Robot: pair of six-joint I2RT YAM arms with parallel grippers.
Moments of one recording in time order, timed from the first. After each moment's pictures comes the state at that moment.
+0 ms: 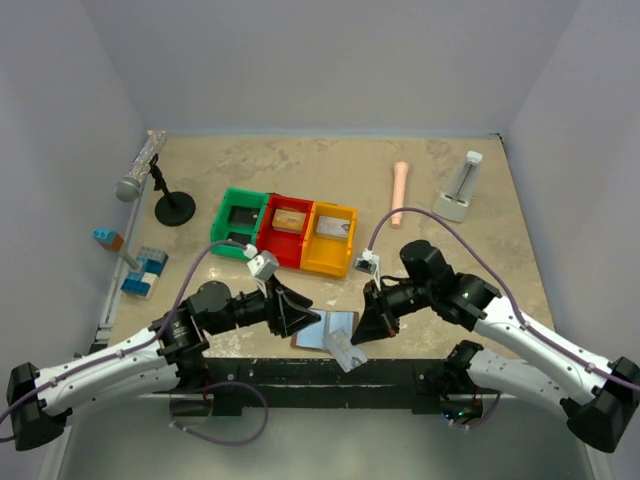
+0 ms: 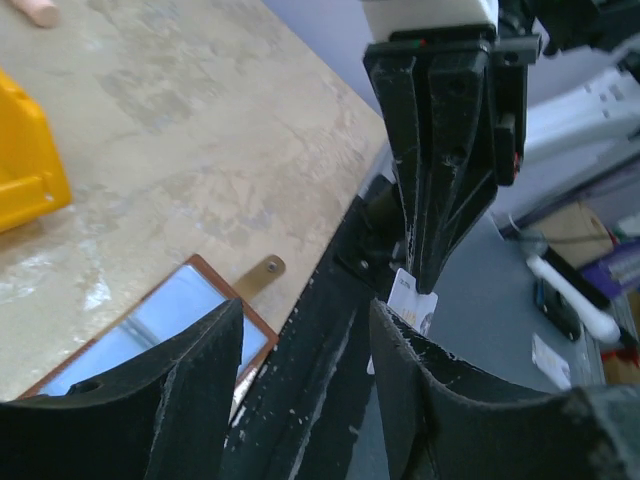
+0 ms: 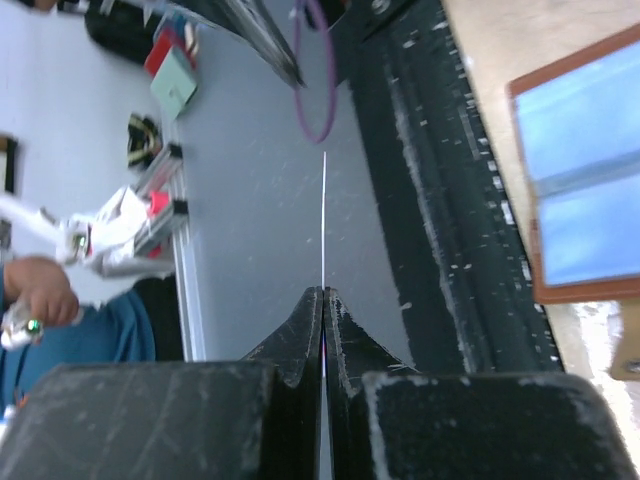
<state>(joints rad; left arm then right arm) -1.03 0.56 0.38 0.09 0.13 -0.60 0.77 0.85 0.69 -0.51 -0.86 0.39</state>
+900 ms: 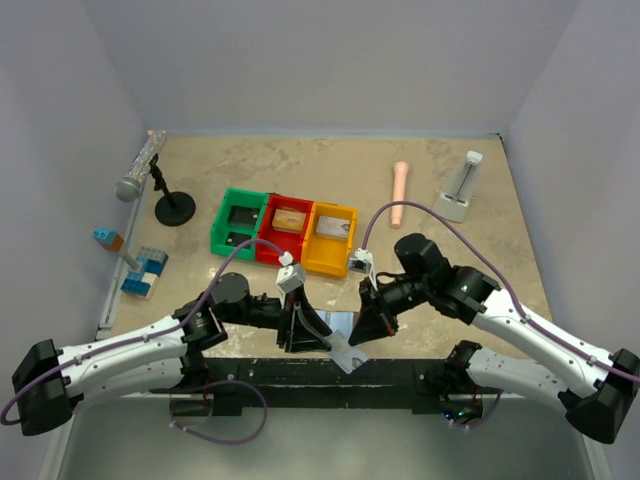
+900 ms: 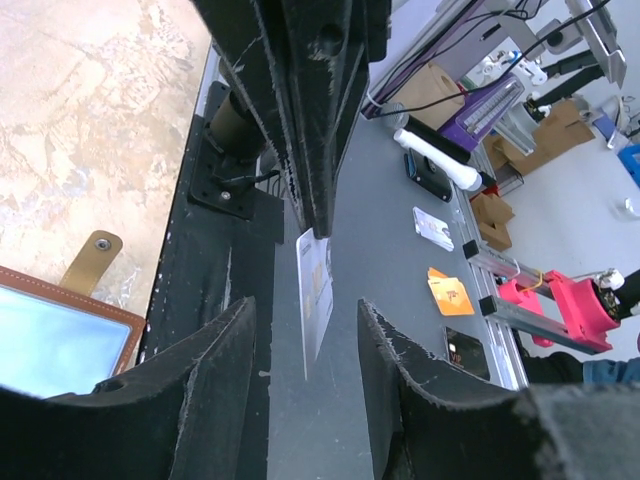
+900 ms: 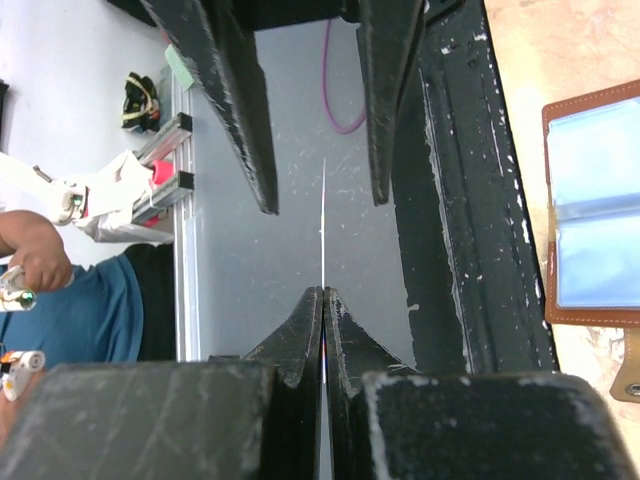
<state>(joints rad) -1.03 0.80 0.41 0.32 0.63 -0.60 0.83 0.91 0.80 -0.58 -0.91 0.29</state>
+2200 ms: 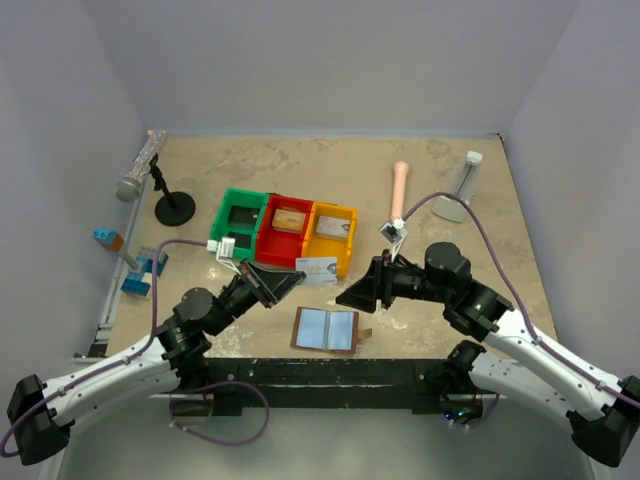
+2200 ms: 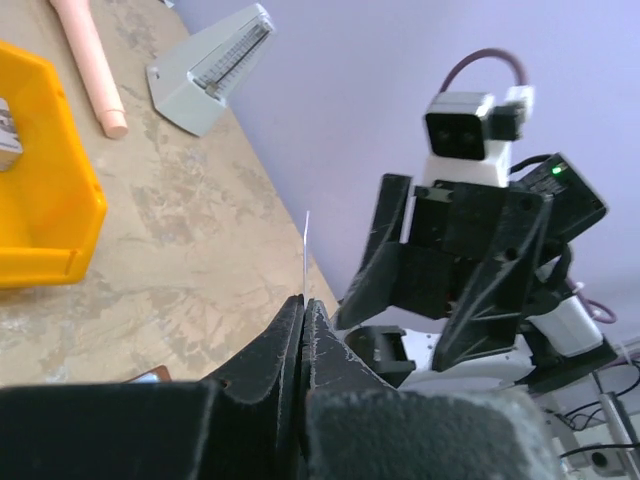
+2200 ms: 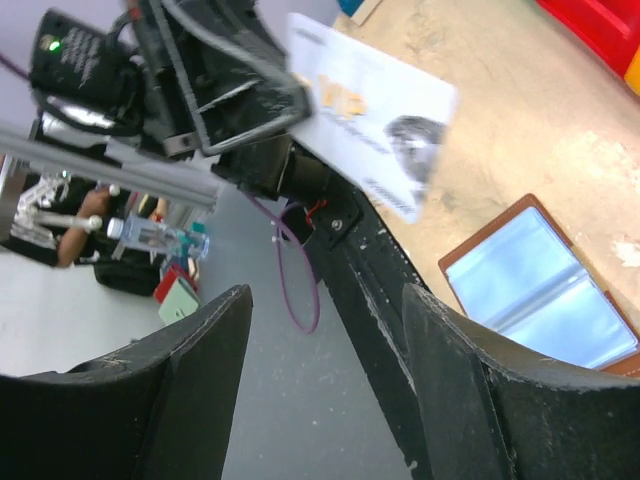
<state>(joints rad) -0.94 0.52 0.26 0.39 -0.10 -0.96 0.78 0.73 0.67 -0.18 -0.51 0.74</state>
